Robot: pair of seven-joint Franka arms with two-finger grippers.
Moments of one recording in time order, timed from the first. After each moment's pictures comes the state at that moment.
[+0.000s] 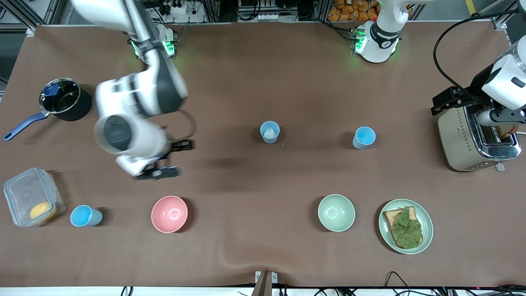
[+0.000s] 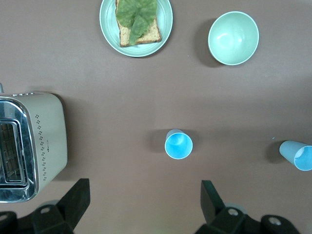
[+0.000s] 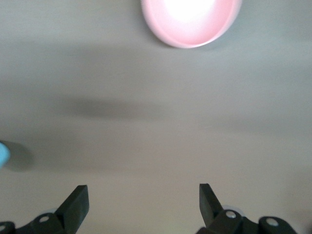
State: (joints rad) left arm -0.04 0.04 -0.06 -1.54 -0.03 1.56 -0.13; right arm 0.62 0.49 -0.44 -1.42 0.23 1.62 0.02
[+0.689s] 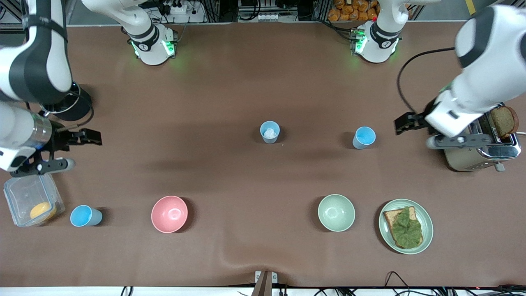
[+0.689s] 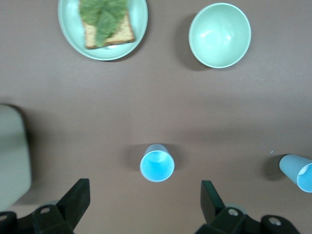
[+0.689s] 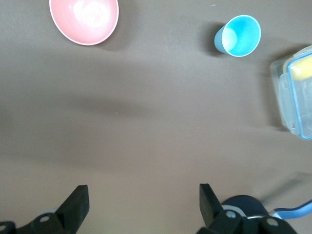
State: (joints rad) left arm -0.16 0.09 -0.07 -1.75 -0.03 1.83 -0.22; right arm 0.25 0.26 -0.24 -1.47 0.00 1.57 -0.19
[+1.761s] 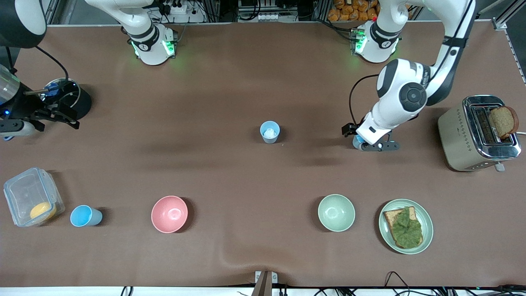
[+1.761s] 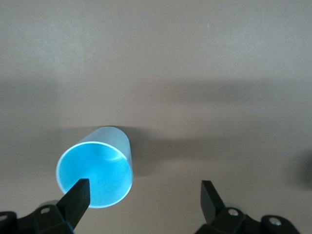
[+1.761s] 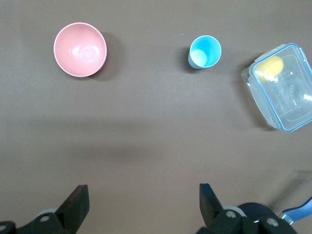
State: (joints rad) left arm -0.24 0.17 -0.10 -2.24 -0.12 2.33 -0.28; right arm 0.00 -0.02 -0.03 -1.73 -0.01 1.75 -0.09
